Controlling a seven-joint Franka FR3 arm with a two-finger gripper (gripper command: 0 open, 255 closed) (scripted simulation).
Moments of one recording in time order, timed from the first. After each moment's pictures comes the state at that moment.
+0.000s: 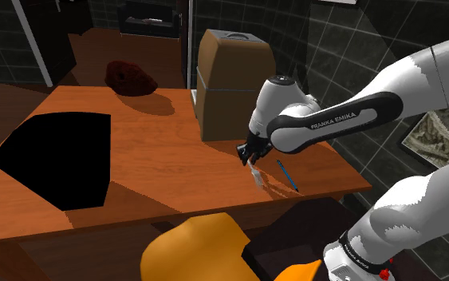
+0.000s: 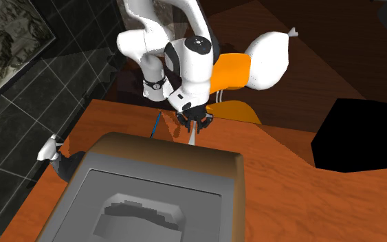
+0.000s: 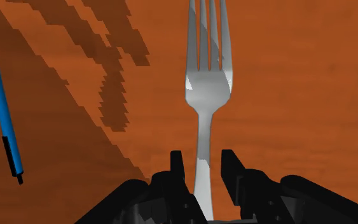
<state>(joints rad) -0.08 -0.31 0.40 -2.61 0.03 2.43 0.66</state>
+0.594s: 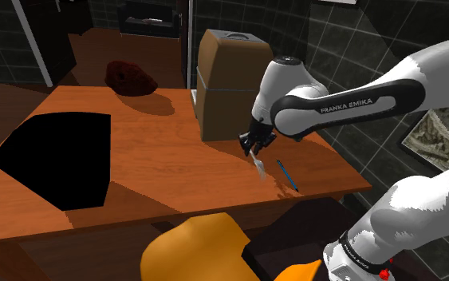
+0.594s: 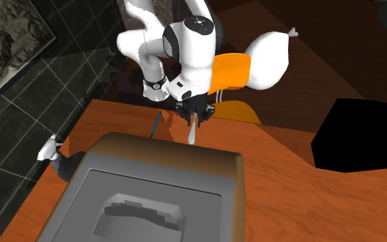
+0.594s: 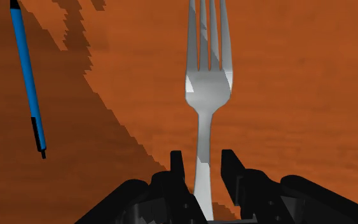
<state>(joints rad) -0.07 -0.39 0.38 -2.54 0.06 2.28 0.63</state>
